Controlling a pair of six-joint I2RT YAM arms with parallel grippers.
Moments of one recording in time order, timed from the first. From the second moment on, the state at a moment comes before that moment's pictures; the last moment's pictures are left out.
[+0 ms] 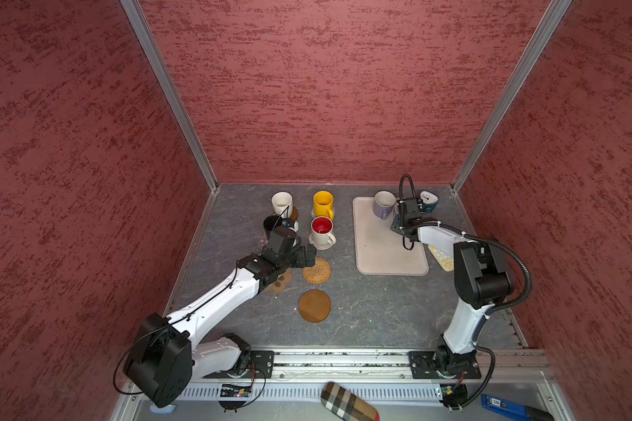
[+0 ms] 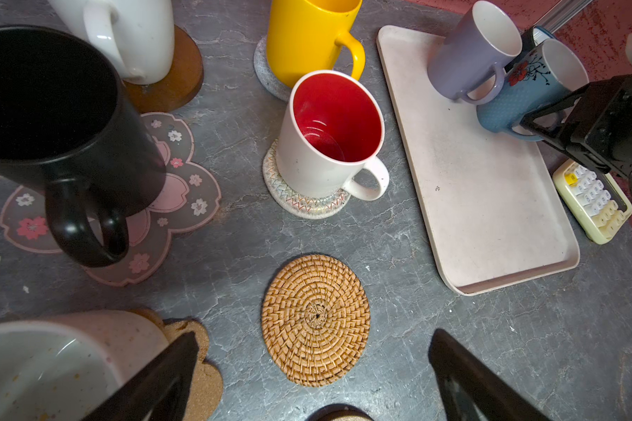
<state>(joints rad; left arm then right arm) -0.54 1.20 0.78 -0.31 -0.04 -0.45 0.18 1.87 1.21 -0.27 0.27 0.59</state>
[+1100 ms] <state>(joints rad) -0.53 1.16 0.78 -0.32 0.00 -0.45 0.16 1.86 1.25 -0.29 0.15 0.42</state>
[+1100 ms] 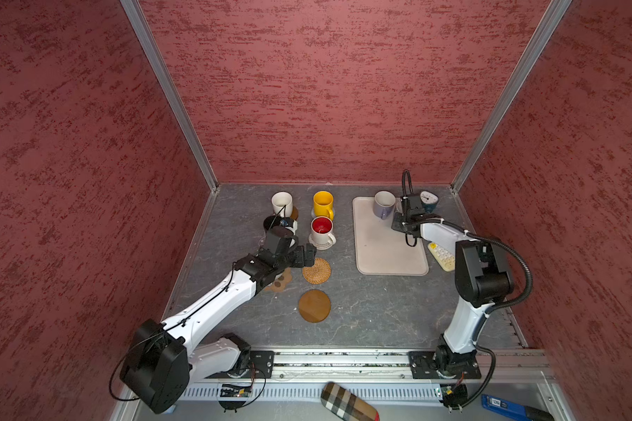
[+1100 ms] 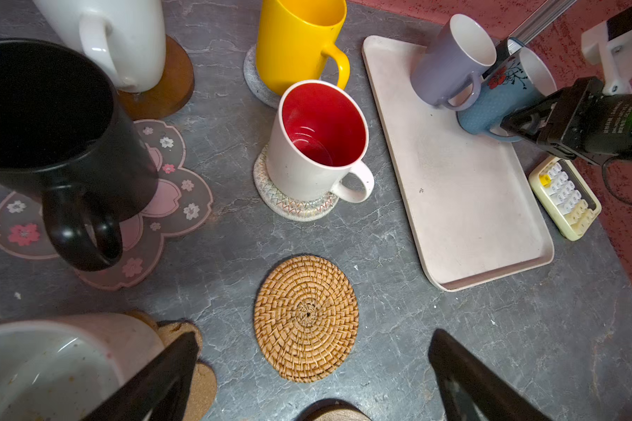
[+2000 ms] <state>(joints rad) -0.52 0.99 0.82 -0.46 0.01 -0.47 0.22 1.33 0.93 -0.40 -0.06 0.38</state>
